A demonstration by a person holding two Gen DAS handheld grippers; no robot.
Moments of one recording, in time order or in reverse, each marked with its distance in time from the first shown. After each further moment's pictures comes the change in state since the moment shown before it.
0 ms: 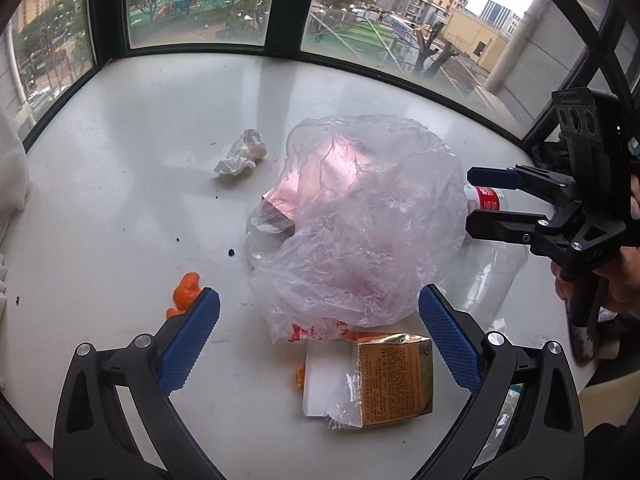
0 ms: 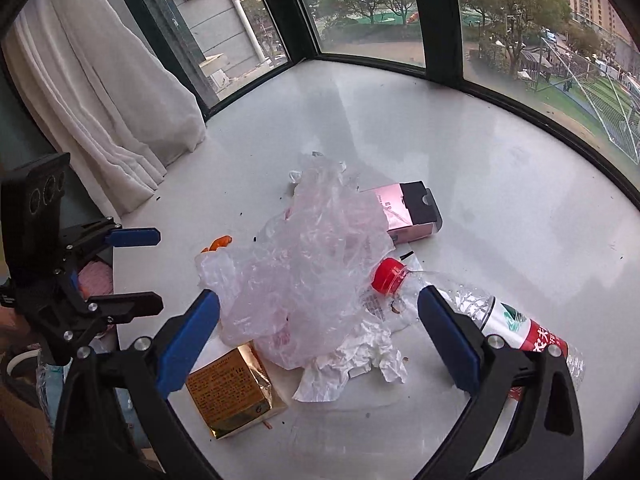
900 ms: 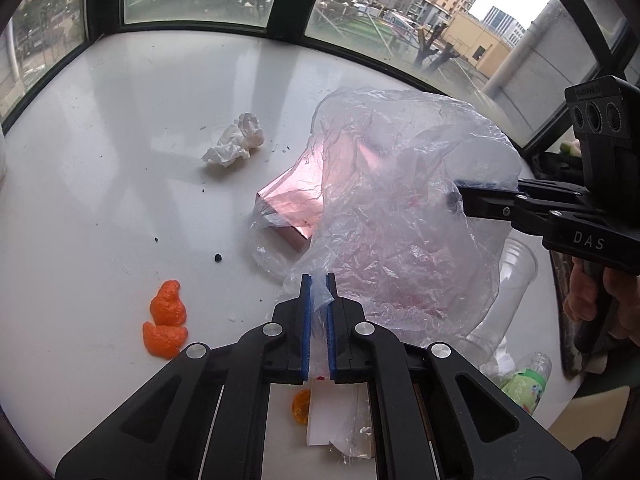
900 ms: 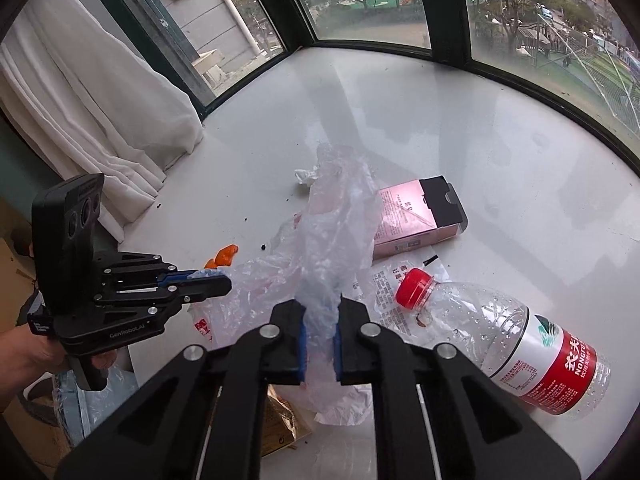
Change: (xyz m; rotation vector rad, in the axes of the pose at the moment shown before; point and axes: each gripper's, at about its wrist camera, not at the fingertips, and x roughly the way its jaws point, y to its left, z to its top) left arm 0.021 0.014 0.009 -0.046 0.018 -0.053; right arm 0.011 0.012 0.018 0.064 0.025 0.026
